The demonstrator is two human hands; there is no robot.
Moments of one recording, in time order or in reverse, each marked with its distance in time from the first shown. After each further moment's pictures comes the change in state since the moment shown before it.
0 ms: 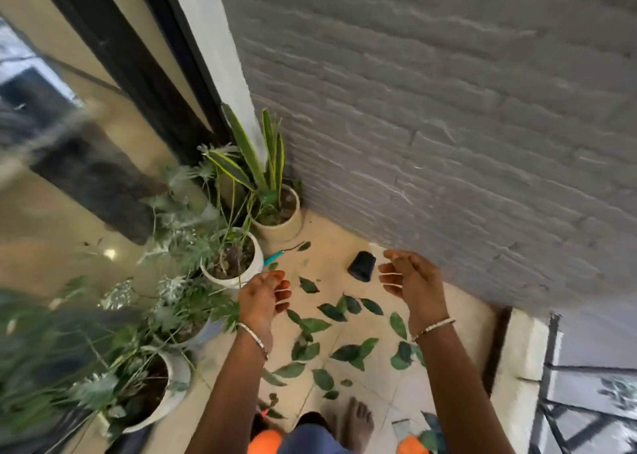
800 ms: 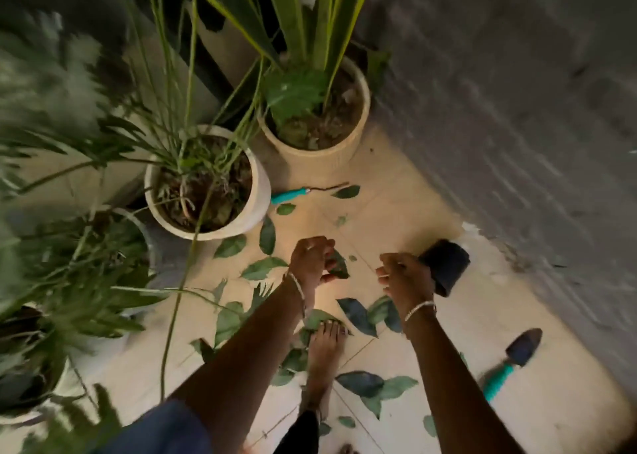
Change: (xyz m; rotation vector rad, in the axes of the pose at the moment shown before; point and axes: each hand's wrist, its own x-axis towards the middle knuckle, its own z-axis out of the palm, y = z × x) left_hand 0.505 -0.236 0.101 -0.029 0.033 -0.451; right_hand 0.441 0.396 0.171 -0.507 -0.207 0.330
